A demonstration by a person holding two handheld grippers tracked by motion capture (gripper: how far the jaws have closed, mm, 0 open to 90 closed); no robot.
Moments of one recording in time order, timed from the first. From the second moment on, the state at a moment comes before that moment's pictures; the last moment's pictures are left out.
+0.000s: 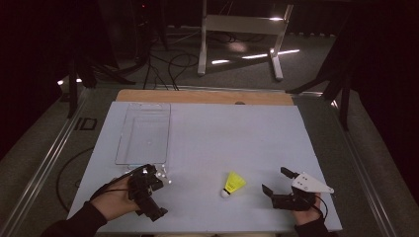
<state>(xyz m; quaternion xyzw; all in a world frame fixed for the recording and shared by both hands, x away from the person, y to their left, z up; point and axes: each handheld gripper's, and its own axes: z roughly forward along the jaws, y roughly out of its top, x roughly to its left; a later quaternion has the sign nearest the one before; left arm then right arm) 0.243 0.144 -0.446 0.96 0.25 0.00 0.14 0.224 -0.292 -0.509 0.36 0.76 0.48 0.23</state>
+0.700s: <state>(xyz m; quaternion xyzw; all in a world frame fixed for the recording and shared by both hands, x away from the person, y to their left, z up) 0.251 0.108 -0.448 0.96 0.25 -0.01 0.14 0.224 -0.292 -0.509 0.36 0.76 0.48 0.23</state>
